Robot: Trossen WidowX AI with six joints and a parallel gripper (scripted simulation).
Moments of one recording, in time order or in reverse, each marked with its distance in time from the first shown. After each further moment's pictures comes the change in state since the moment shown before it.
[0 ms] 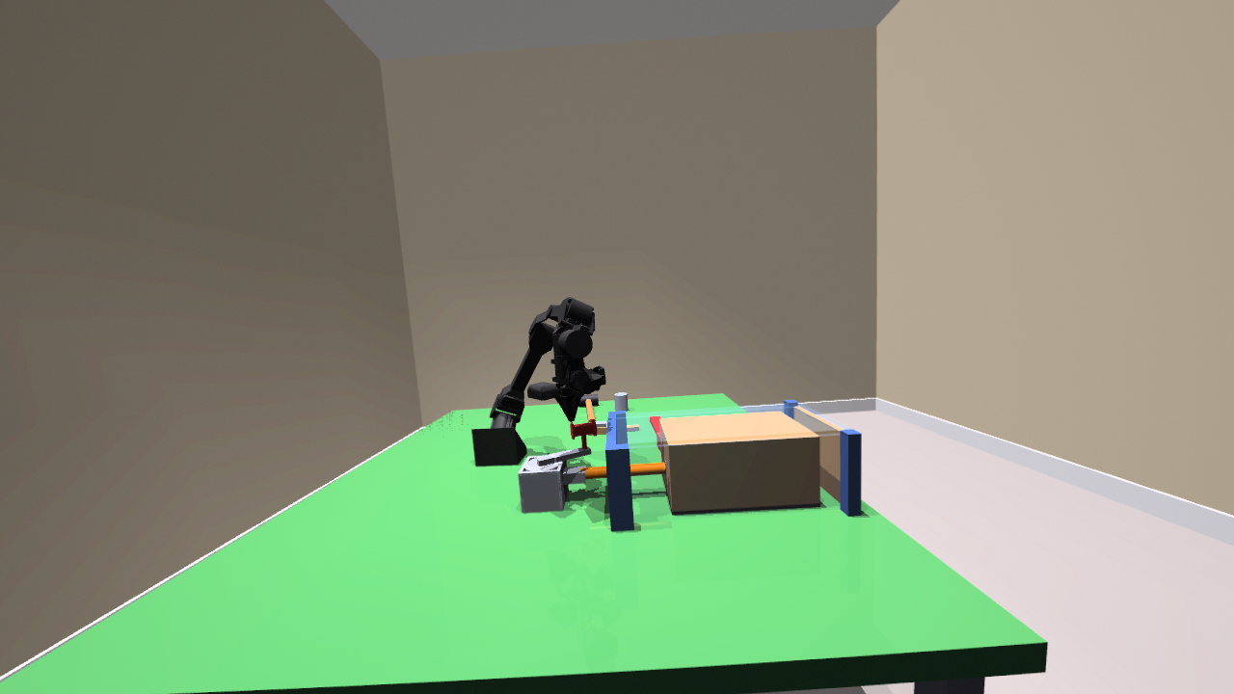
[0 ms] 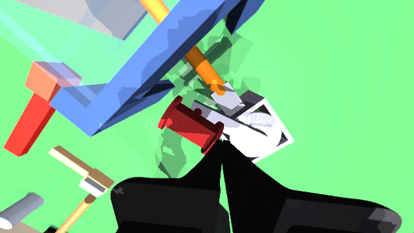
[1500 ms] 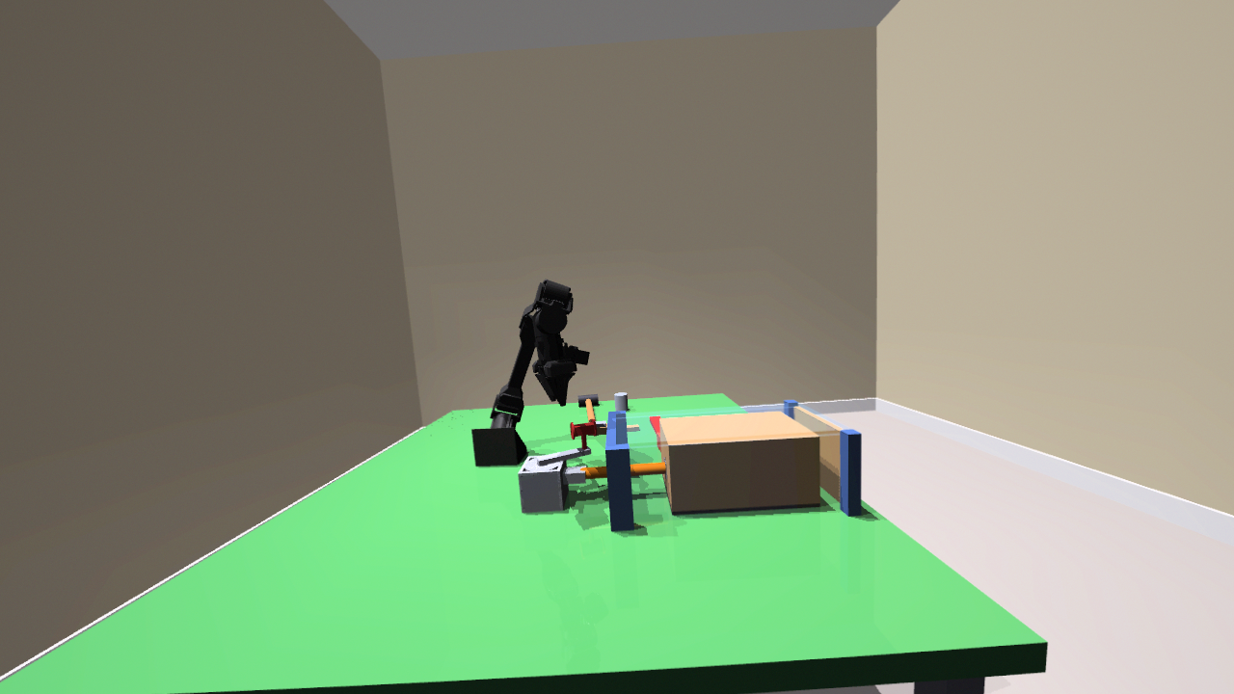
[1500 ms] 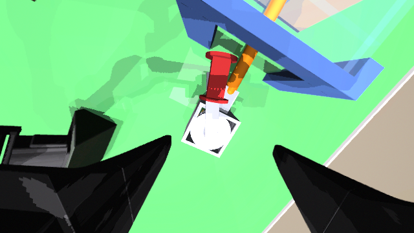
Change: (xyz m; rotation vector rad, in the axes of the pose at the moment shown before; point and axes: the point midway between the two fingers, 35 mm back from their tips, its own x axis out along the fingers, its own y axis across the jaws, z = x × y) arm -0.042 -0.021 -0.023 -1.154 -0.103 -0.053
